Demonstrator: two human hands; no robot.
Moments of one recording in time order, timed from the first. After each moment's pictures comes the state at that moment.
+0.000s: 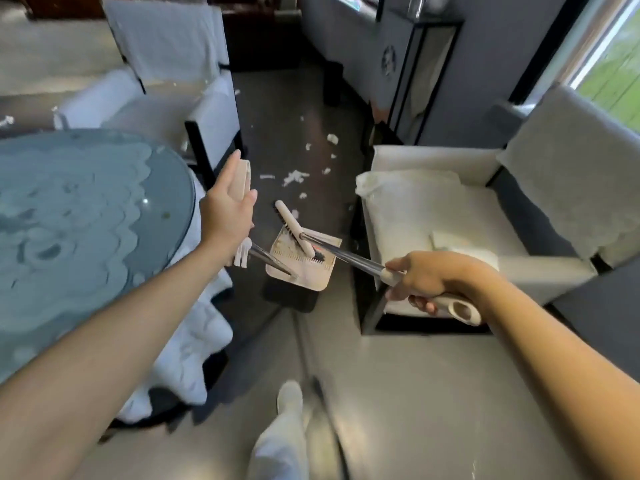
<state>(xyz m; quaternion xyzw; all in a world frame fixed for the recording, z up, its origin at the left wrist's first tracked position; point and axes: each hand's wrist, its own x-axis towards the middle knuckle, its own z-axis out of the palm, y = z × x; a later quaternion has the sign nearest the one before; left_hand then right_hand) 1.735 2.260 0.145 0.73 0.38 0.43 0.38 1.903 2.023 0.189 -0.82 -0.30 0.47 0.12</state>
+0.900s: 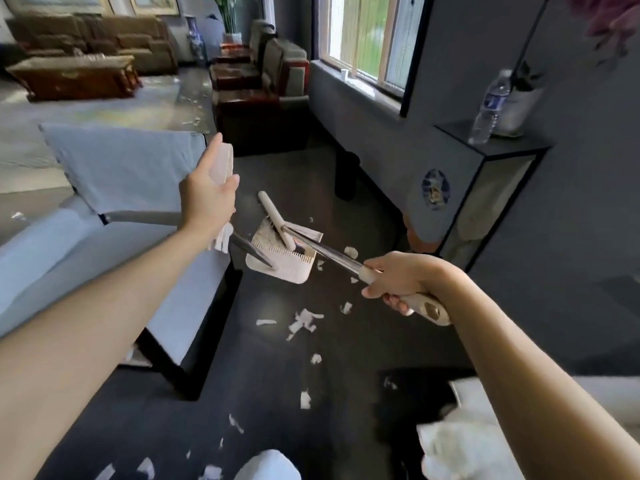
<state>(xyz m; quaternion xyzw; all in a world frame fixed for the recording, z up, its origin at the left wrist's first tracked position) 2.237 2.987 0.259 0.73 0.38 0.48 0.31 2.397 2.752 0.266 -0.81 -0.38 0.43 0.12</state>
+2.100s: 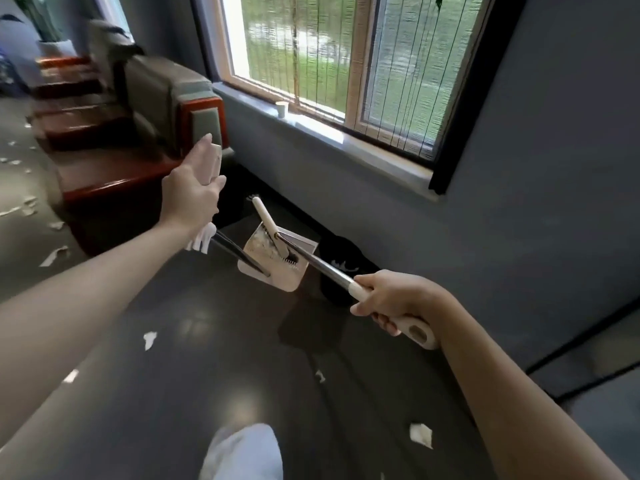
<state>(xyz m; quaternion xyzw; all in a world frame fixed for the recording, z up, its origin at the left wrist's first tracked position) 2.945 4.040 0.252 0.83 0.20 0.36 0.38 2.980 3.729 0.243 -0.86 -0.17 0.39 0.28</state>
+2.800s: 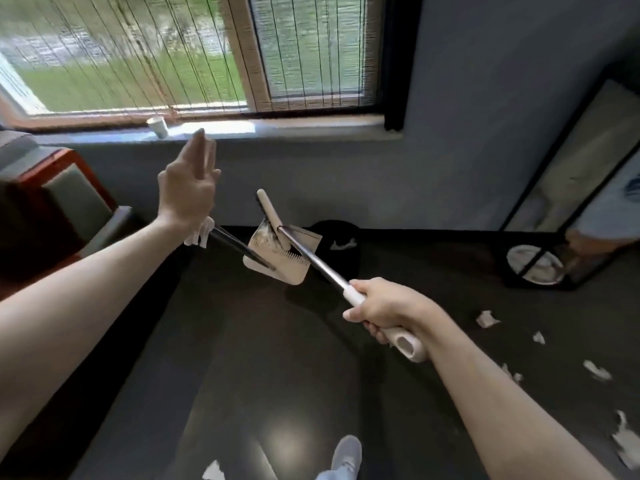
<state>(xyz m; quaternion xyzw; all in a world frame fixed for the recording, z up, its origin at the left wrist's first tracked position) 3.170 4.401 0.225 0.84 -0.12 0.20 0.49 2.970 4.152 0.167 -0.78 0.17 0.28 0.53</state>
